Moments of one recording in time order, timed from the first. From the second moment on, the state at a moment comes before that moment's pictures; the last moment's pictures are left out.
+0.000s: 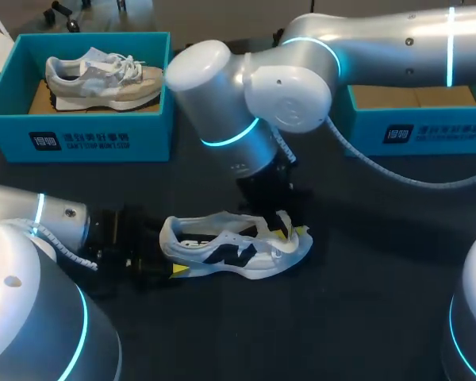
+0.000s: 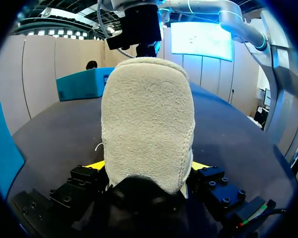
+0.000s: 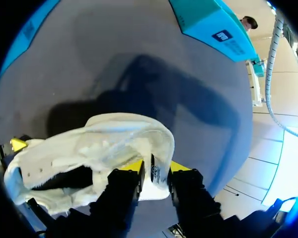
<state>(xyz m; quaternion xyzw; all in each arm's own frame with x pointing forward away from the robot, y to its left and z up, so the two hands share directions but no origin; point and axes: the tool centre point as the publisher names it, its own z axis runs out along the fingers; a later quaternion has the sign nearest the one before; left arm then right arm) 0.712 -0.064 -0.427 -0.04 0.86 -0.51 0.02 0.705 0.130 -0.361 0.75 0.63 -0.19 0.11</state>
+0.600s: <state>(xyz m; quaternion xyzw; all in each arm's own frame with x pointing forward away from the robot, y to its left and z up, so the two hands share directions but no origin) 0.712 -0.064 -0.427 -0.04 0.86 -0.51 0.02 0.719 0.135 -0.357 0.75 0.63 -0.17 0.10</state>
